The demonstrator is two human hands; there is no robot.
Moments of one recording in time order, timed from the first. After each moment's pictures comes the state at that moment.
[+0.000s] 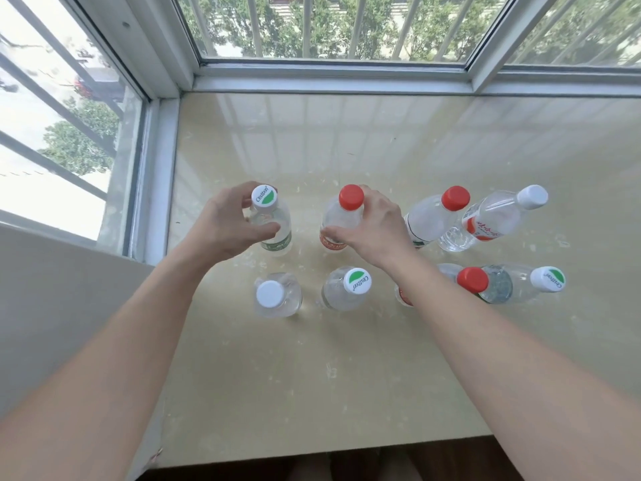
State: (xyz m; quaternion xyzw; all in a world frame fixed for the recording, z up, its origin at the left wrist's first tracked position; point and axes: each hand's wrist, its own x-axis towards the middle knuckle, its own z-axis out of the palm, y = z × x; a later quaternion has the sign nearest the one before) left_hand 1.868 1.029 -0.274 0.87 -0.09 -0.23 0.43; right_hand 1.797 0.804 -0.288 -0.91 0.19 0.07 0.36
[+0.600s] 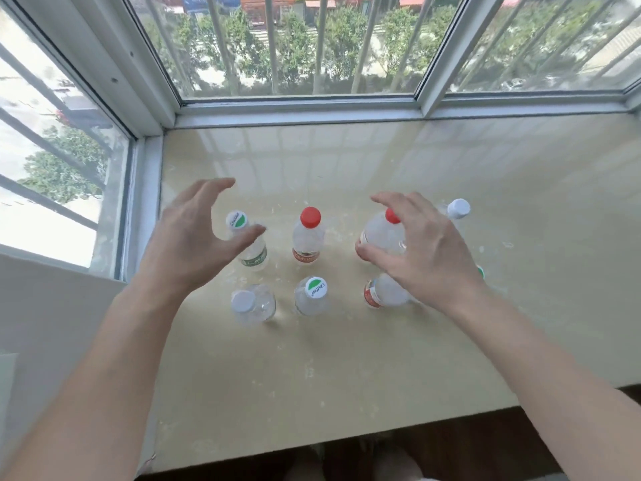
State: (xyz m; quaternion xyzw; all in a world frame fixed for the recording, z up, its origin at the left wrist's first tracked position) left_hand 1.828 1.012 -0.166 0.94 -0.17 -0.07 0.30; right_hand 1.711 0.743 -0.154 -0.96 0.11 -0.01 0.27
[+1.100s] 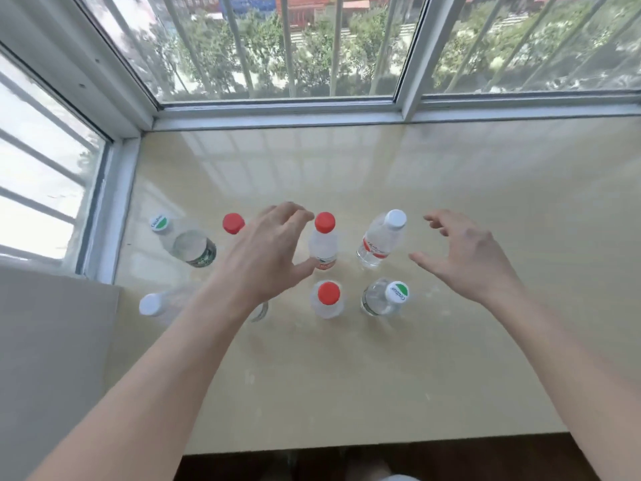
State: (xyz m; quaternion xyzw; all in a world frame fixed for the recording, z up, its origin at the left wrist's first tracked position) left_hand 1.769 0.826 -0.177 0.93 -0.31 -0.10 0.16; right_hand 1.678 0.540 -0.208 -0.95 0.17 0.09 0.26
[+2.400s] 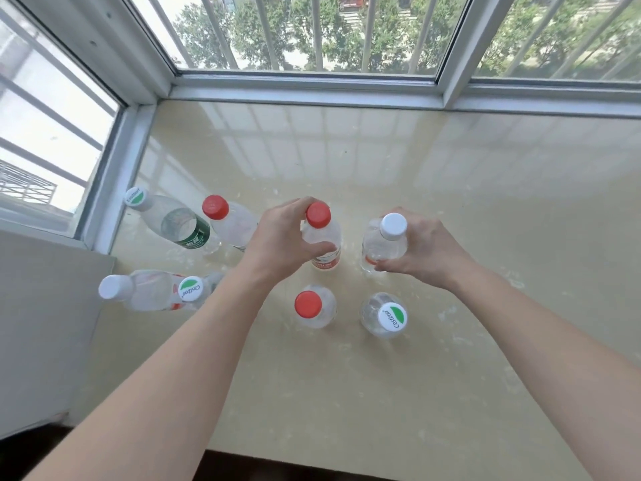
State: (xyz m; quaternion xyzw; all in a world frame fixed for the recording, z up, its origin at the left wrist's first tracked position) left_hand 1.791 0.775 -0.272 0.91 -0.11 -0.12 0.37; right_hand 1.751 0.534 -0.297 -0.91 0.01 0.16 0.39
